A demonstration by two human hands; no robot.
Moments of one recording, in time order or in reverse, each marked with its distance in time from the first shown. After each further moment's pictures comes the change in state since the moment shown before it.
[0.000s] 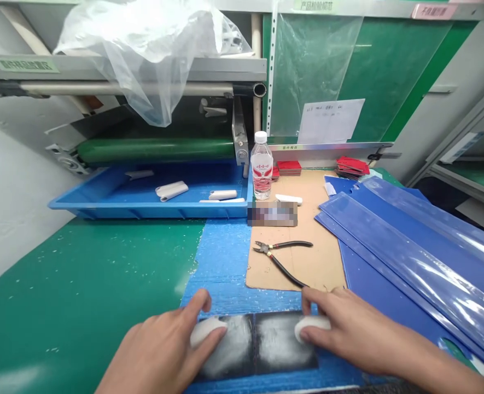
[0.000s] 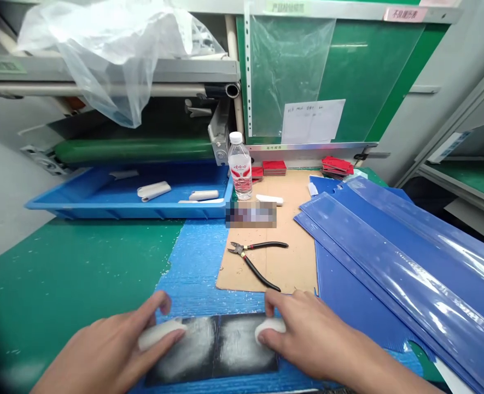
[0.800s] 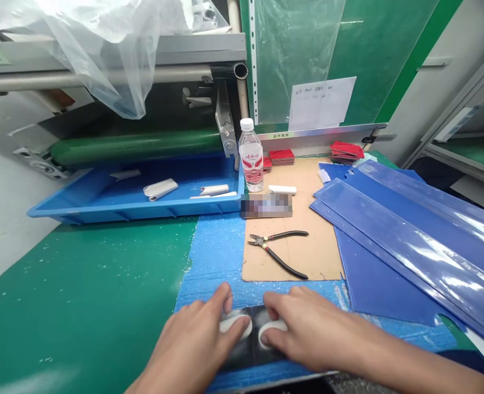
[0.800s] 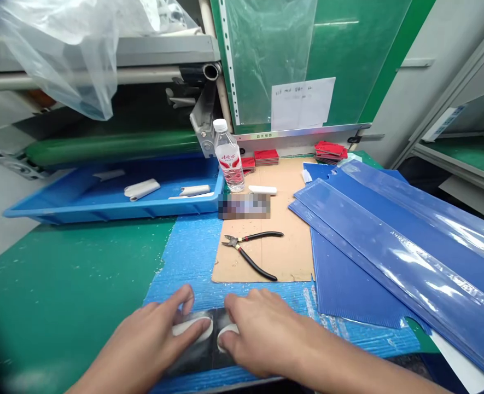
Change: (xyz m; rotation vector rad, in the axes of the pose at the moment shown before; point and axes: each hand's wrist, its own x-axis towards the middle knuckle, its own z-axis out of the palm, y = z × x) left_hand 0.011 0.014 0.000 -0.210 -0.146 -0.095; right_hand 0.009 -0.017 0.010 0.023 -0.051 -0.058
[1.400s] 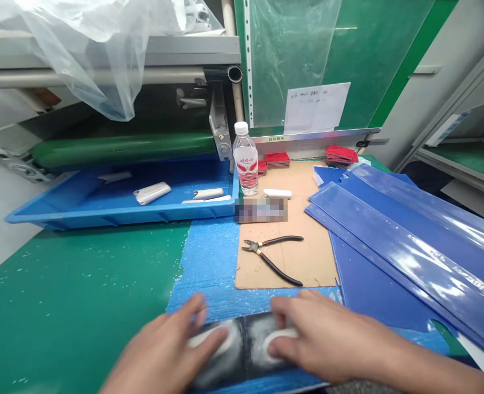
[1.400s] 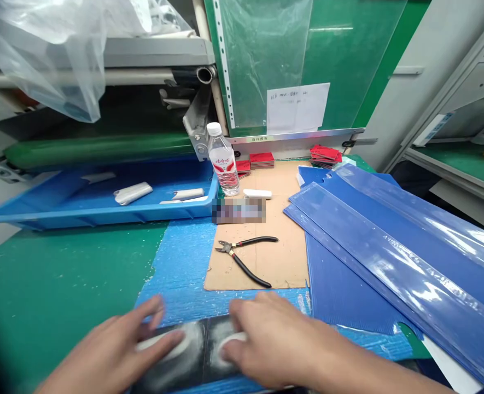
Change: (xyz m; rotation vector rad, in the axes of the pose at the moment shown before) left_hand 0.011 -0.007 0.008 -0.238 0.103 0.035; right_hand 0.002 0.000 0.004 0.009 0.017 -0.006
